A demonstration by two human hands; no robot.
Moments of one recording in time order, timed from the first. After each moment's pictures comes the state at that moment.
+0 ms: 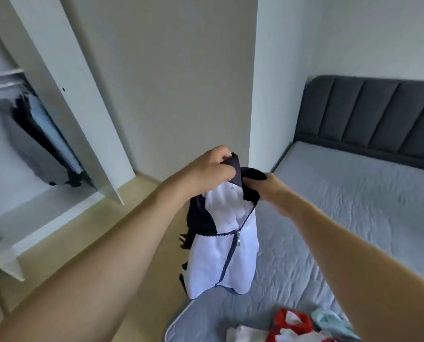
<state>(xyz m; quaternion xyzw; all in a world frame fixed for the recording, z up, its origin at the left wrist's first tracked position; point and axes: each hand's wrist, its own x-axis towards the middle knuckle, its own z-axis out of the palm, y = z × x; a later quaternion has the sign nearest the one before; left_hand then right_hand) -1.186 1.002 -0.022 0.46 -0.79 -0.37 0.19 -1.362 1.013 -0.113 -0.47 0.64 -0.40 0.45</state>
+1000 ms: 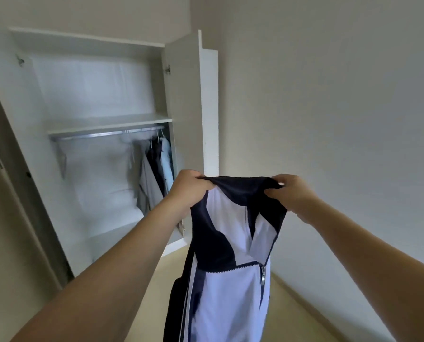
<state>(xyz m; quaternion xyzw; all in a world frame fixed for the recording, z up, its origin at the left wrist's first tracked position) -0.625 0.690 0.056 0.61 -0.53 -0.33 0.49 -0.857 0.661 0.053 -0.64 0.57 -0.39 0.33</state>
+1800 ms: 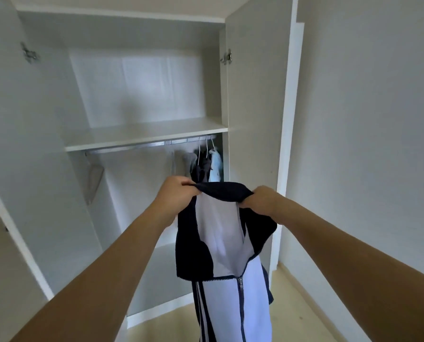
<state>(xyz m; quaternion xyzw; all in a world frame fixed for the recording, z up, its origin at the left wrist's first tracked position) -0.334 0.321 0.048 0.69 -0.45 -0.24 0.52 -0.516 0.238 0.041 -0.73 0.53 -0.17 0.39</state>
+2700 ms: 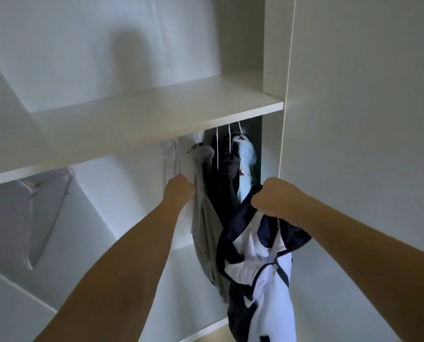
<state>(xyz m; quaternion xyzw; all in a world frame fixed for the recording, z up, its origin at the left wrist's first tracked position) 0.010 -0.161 -0.086 0.86 -0.43 -0.14 0.23 -0.233 -0.144 -0.011 -0.75 0.57 -0.08 0.32</state>
